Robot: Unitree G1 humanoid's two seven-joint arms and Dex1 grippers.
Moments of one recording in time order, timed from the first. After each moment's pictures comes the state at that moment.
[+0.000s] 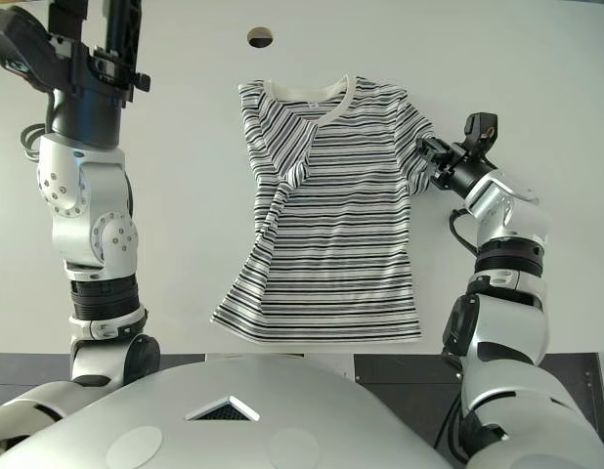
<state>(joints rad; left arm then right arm) -0.20 0.10 0.05 -0.21 -0.30 -0.09 -0.33 -0.45 -0.49 -0.24 0.75 0.33 0.40 0.69</state>
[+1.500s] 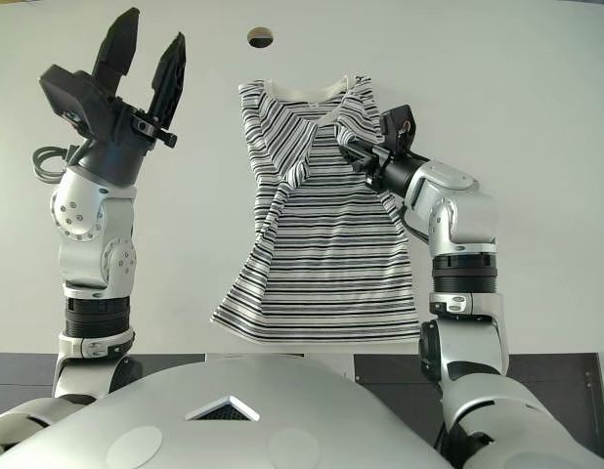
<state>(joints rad) -0.09 0.19 -0.02 -0.19 -0.23 -0.16 -0.41 -0.33 -0.37 -0.01 0.18 0.34 0.67 0.62</state>
